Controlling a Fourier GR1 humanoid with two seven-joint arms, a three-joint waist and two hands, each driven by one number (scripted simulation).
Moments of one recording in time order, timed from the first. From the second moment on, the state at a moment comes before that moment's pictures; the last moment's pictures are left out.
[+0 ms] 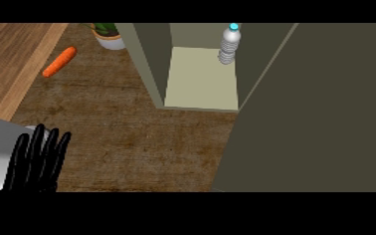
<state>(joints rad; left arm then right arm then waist) 0.36 0.59 -0.39 -2.02 0.70 0.23 -0.55 0.11 -0.17 0.73 -2.45 0.09 0.47 0.45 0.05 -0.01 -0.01</state>
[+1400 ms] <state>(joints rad) 0.37 0.65 -0.33 -2.04 0.75 0.10 -0.56 0.12 -0.14 0.72 -2.32 -0.36 0.53 0.54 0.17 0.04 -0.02</state>
